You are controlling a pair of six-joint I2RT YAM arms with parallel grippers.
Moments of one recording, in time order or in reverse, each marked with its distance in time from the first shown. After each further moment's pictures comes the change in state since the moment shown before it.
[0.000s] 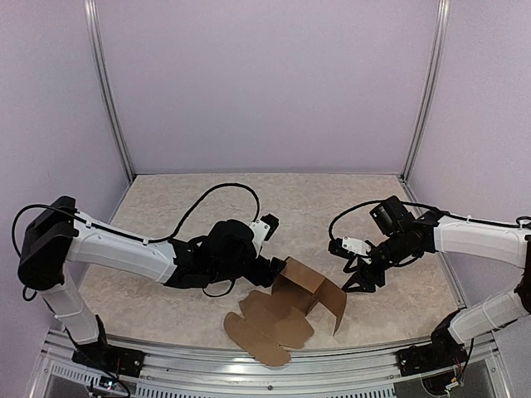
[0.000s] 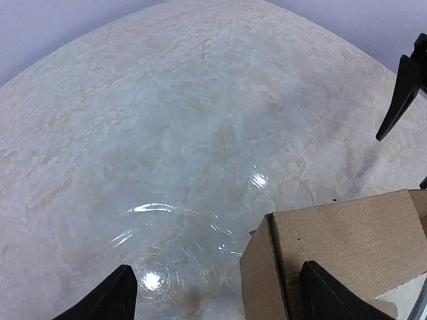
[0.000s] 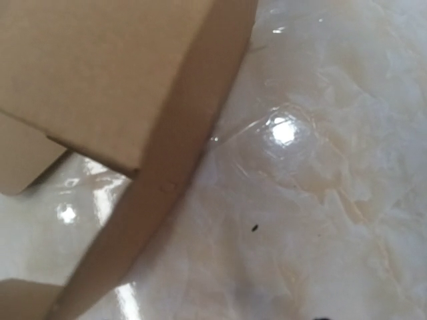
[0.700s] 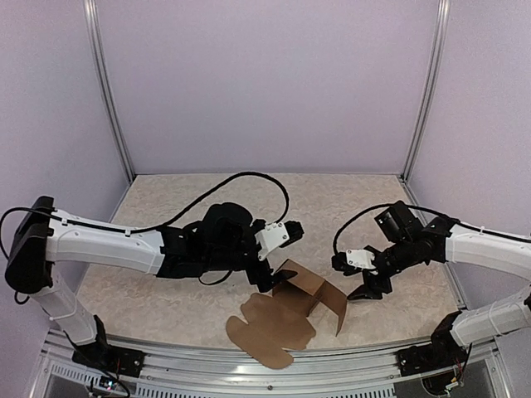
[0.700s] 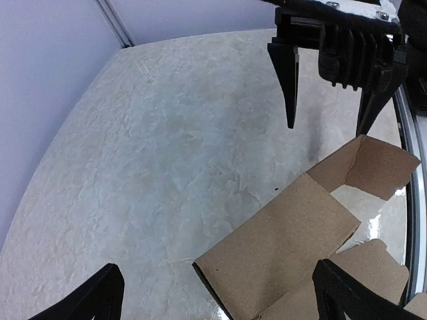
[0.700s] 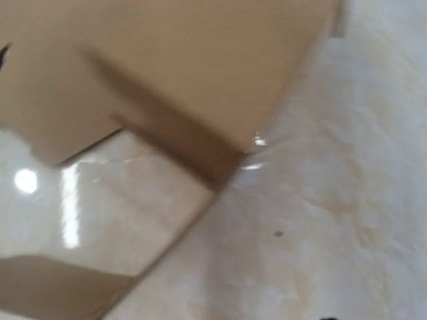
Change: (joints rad) left arm -0.029 -0.097 0.081 -0.090 0.191 0.494; right arm 0.050 -0.122 -0.044 -0.030 0.017 -0.185
